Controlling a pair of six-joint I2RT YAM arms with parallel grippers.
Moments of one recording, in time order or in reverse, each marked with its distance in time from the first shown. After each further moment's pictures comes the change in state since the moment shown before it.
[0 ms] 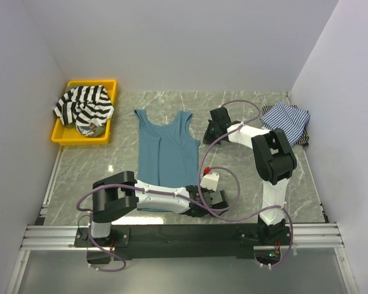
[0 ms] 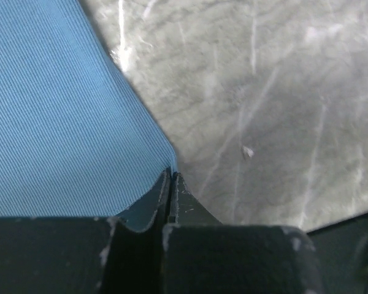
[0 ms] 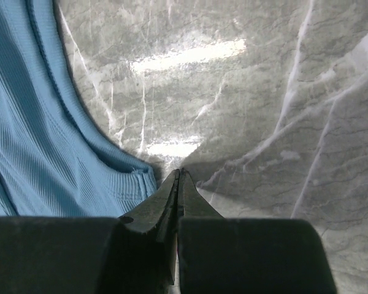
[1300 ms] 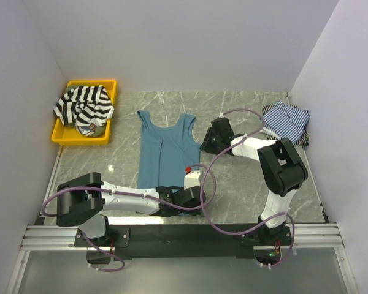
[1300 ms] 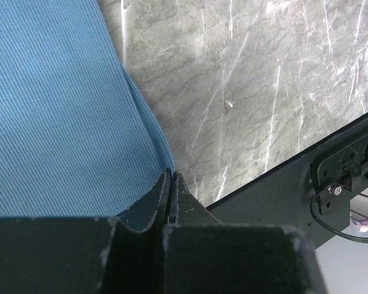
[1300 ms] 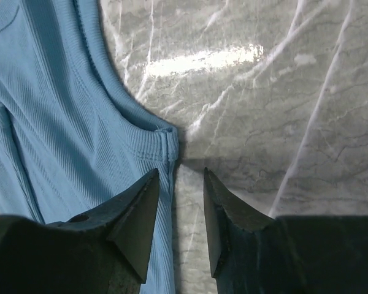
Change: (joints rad) left arm 0.053 -0.308 -0.381 0.356 0.208 -0.029; right arm 0.056 -0.177 -0.264 0.159 0.003 0.051
